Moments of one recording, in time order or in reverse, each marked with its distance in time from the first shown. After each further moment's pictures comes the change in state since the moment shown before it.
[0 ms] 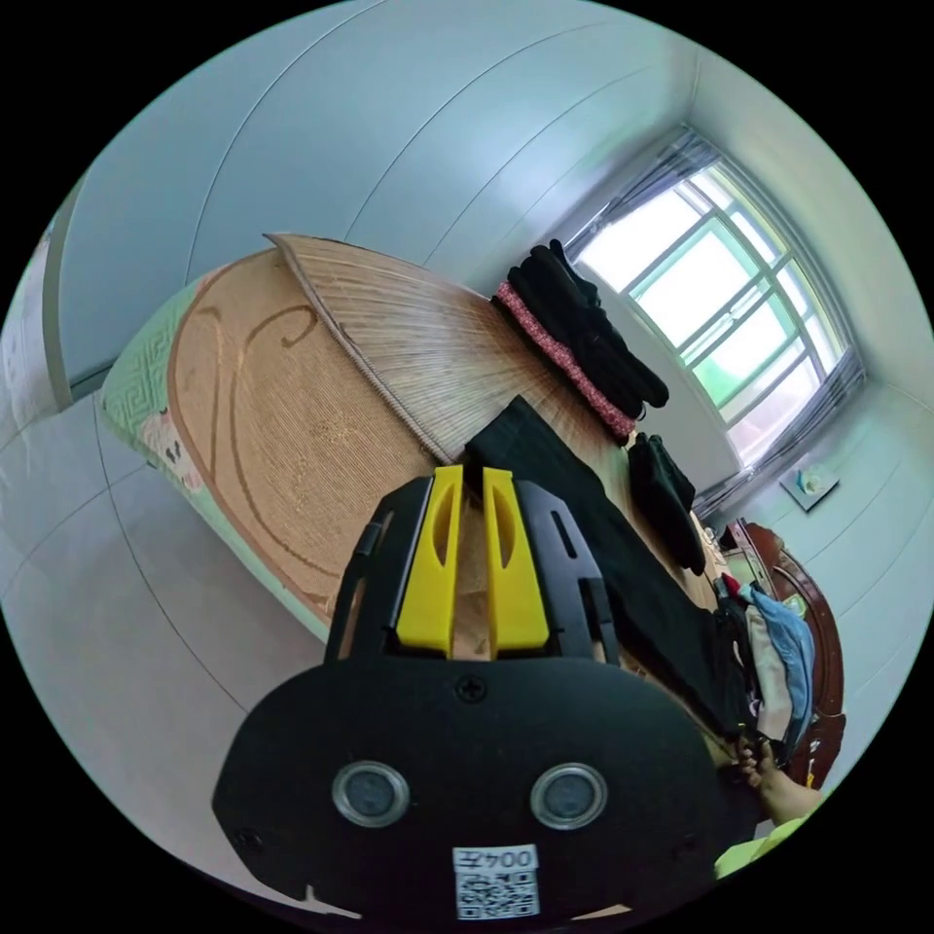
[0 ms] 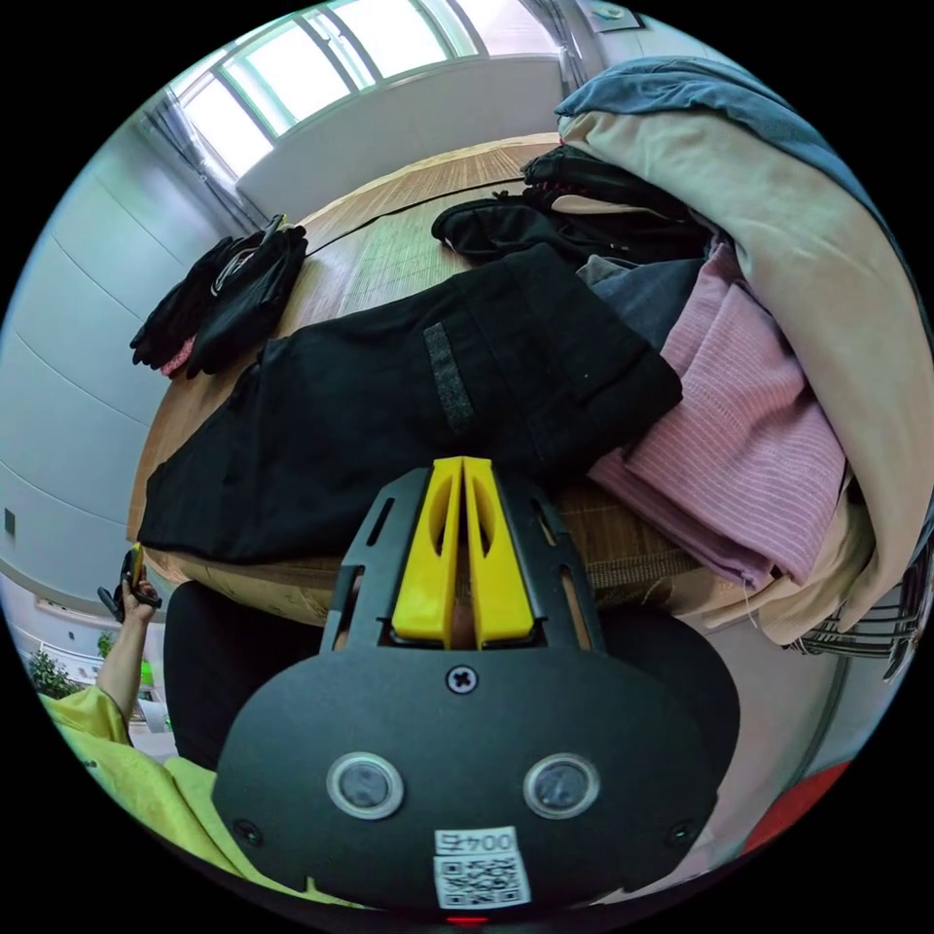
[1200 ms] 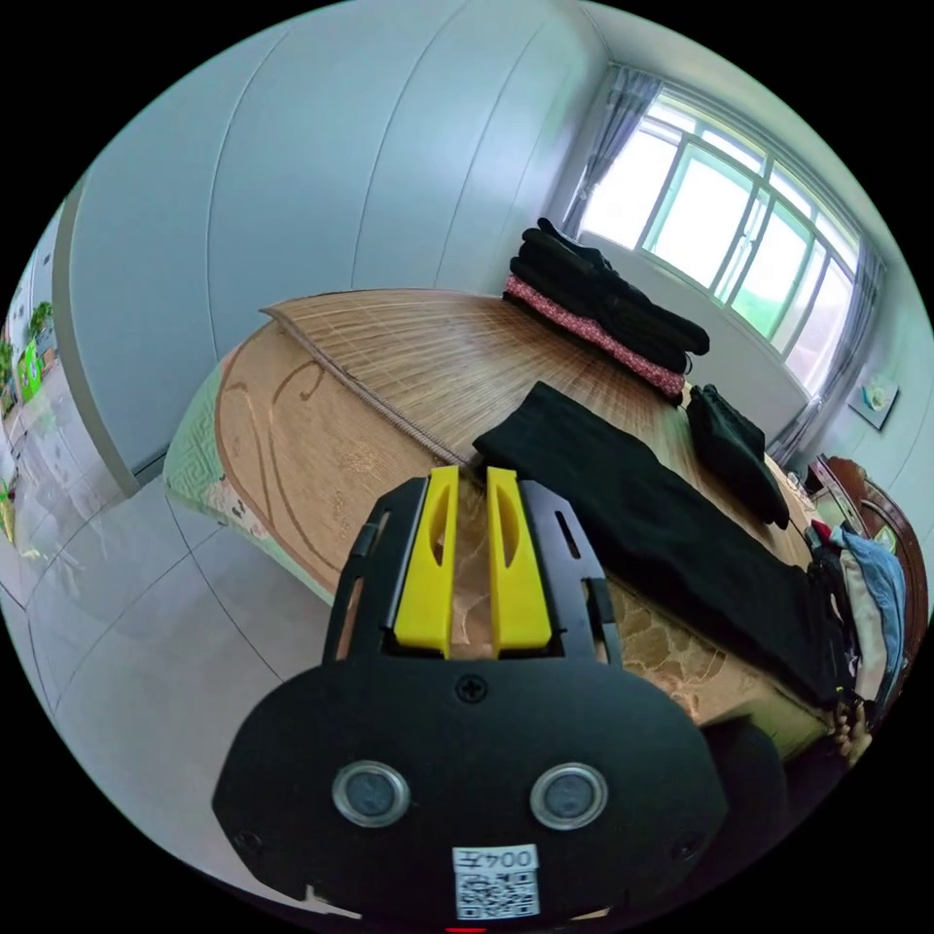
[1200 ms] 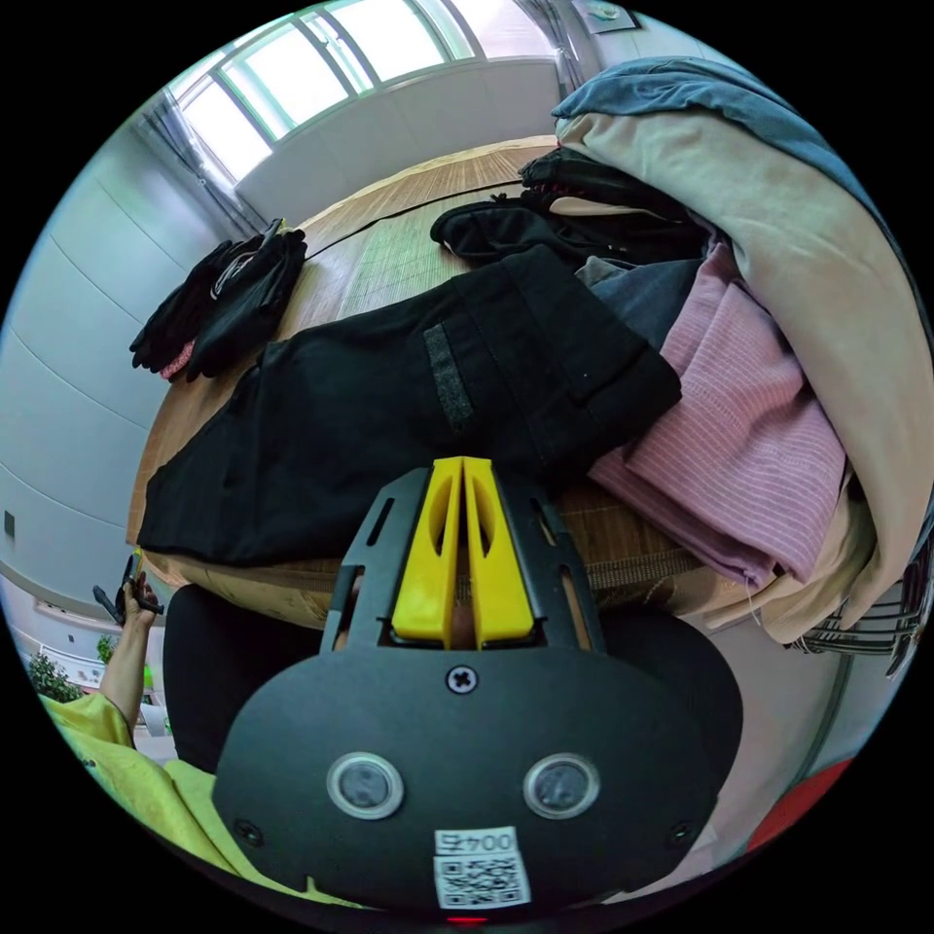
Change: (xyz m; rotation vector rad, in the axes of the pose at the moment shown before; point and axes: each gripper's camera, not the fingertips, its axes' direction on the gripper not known) left arm 0.045 0.048 0.017 0.025 -0.248 0.183; right arm 0.011 0.001 0.003 0.011 -0.003 0.010
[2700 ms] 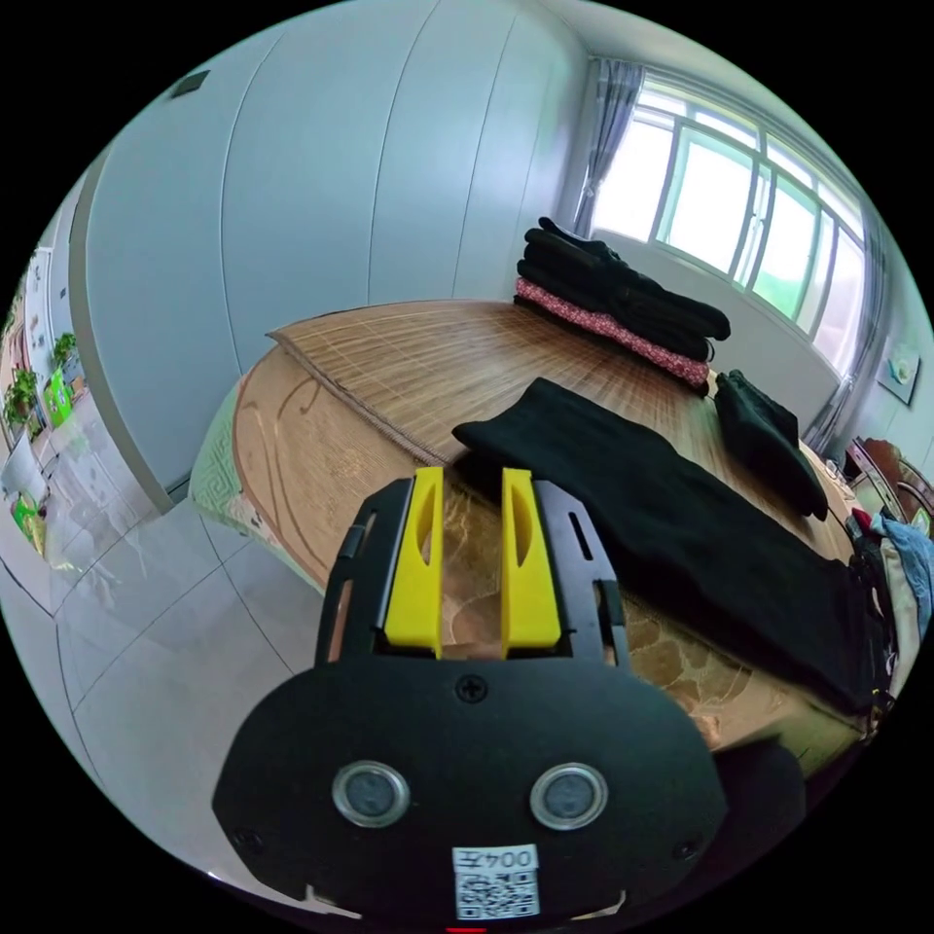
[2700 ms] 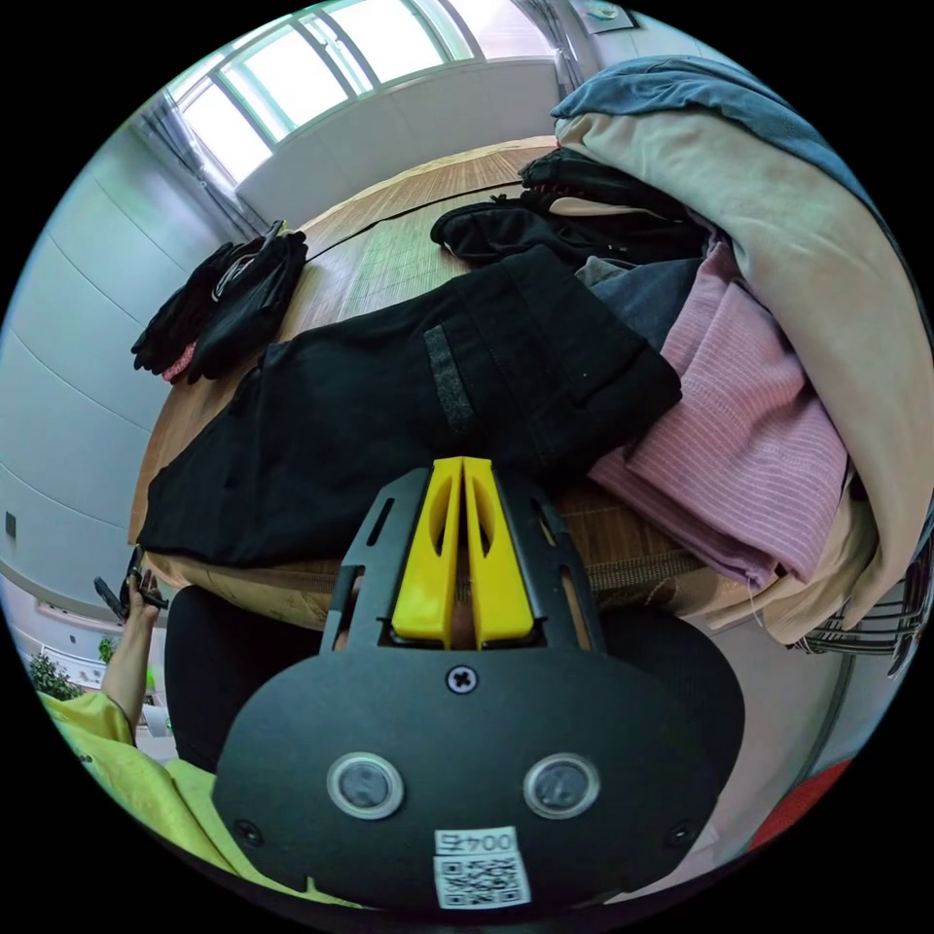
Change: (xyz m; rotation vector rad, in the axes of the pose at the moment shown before) left arm 0.085 -0.032 -0.021 0.027 -0.130 0.063; right arm -0.019 -0.004 0.007 0.004 -0.008 0.004
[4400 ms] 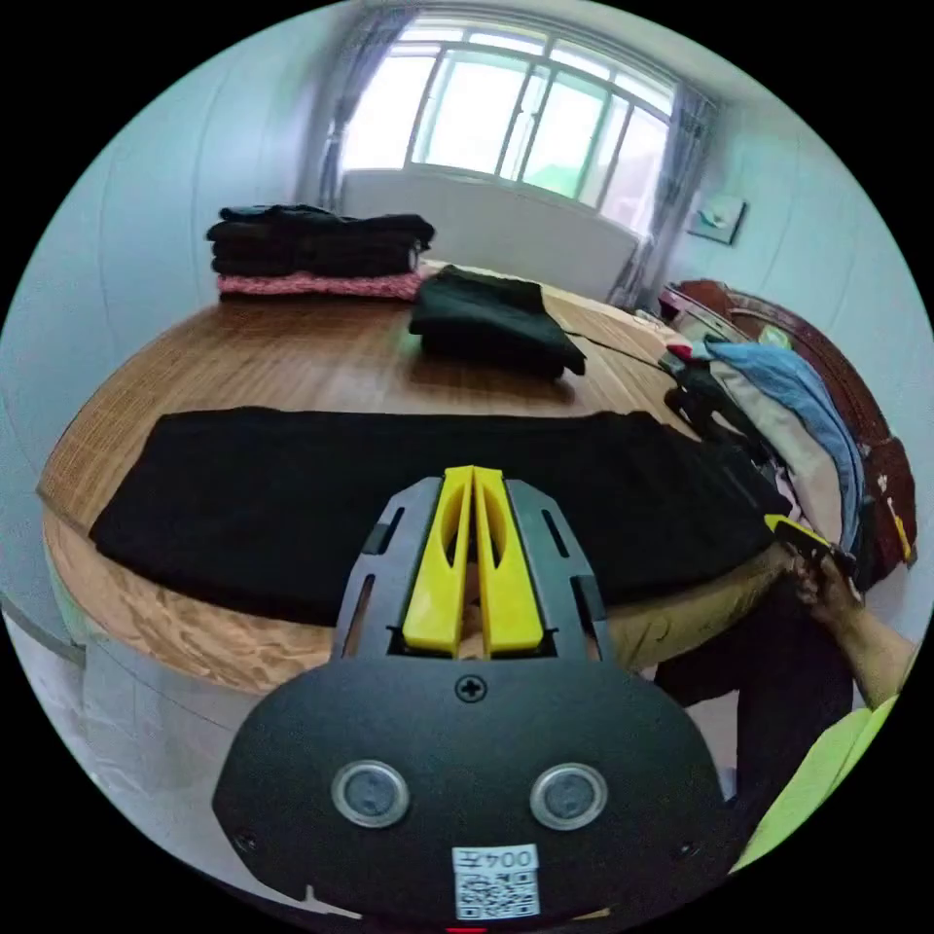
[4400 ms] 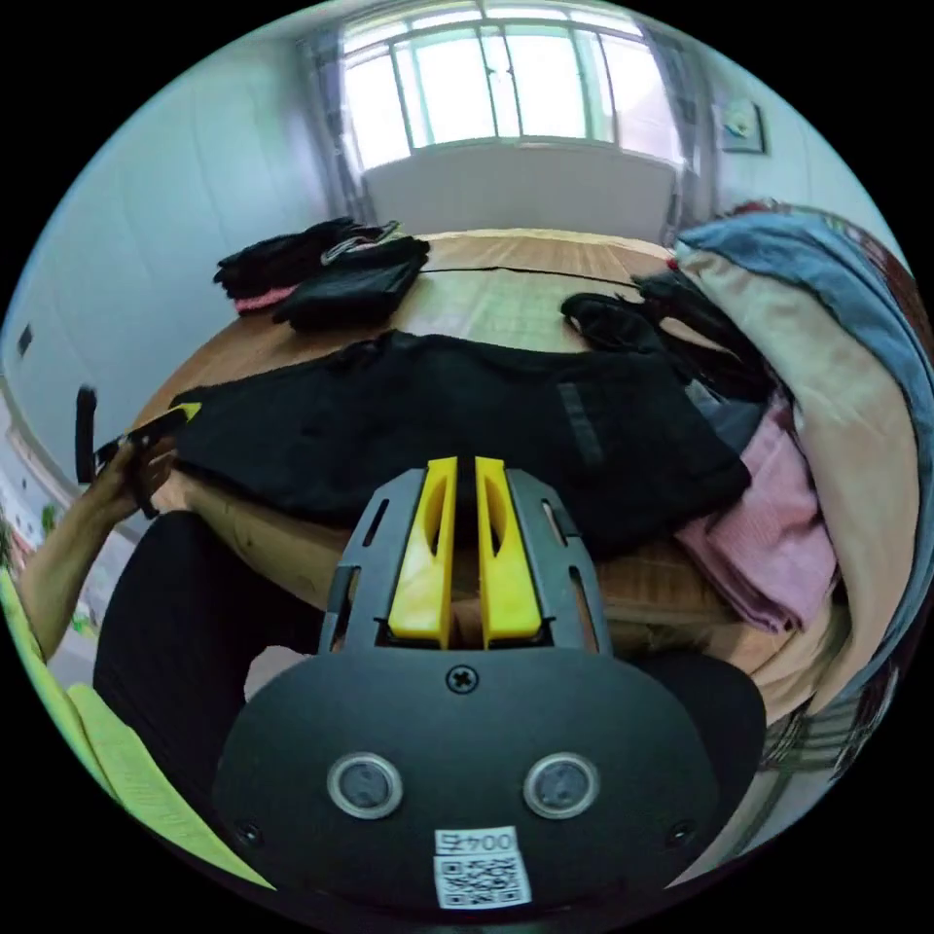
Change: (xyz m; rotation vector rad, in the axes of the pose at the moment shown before) left arm 0.488 -0.065 -0.095 -0.207 0.454 0.482; right arm -0.105 0.026 -0.018 0.187 0.019 -0.295
